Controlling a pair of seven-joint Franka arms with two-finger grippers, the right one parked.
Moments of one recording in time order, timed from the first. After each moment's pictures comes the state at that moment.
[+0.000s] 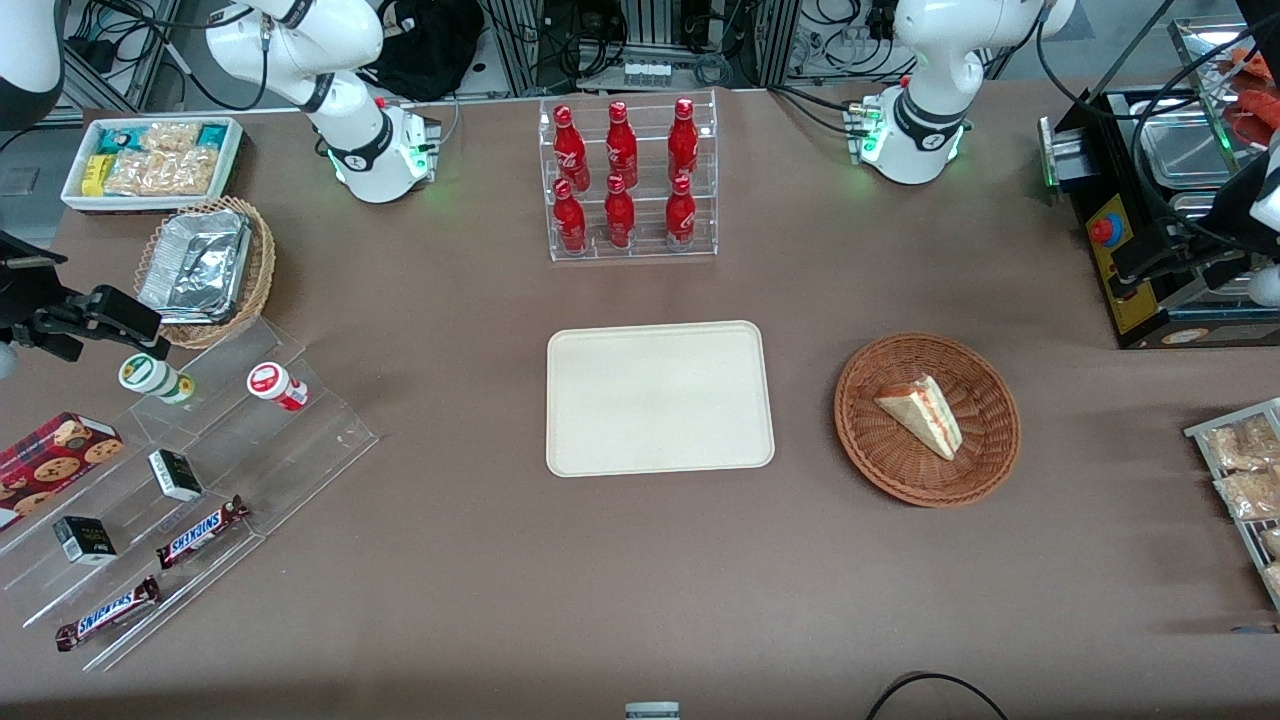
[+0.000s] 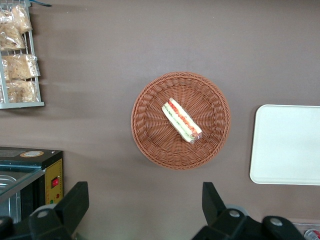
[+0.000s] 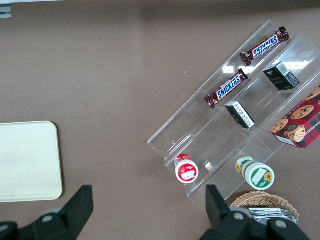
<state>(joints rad) 0.07 -0.01 -0.09 -1.53 0.01 1.54 -0.08</state>
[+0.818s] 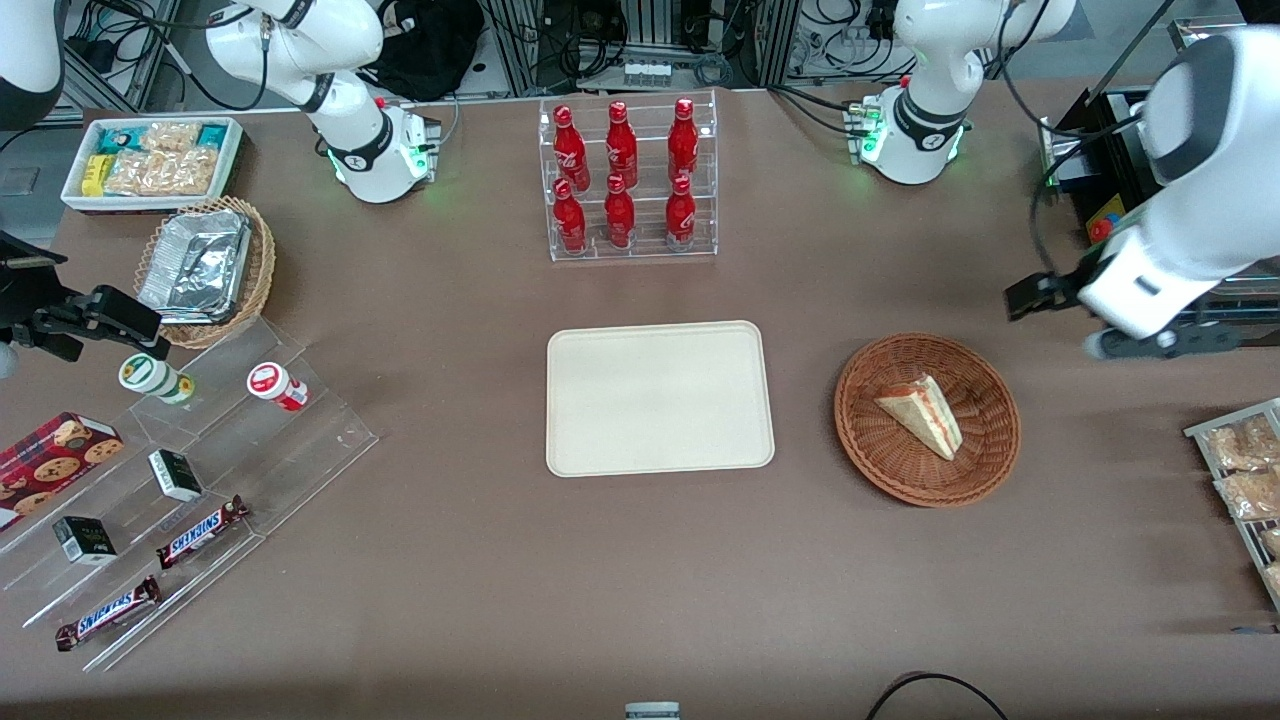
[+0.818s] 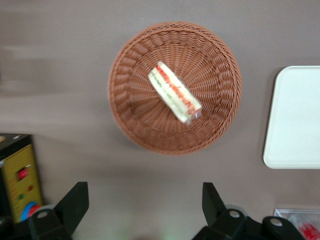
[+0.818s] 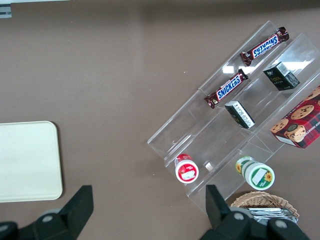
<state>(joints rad) 0.06 0.00 -0.16 -1.88 0.01 1.74 -0.16</state>
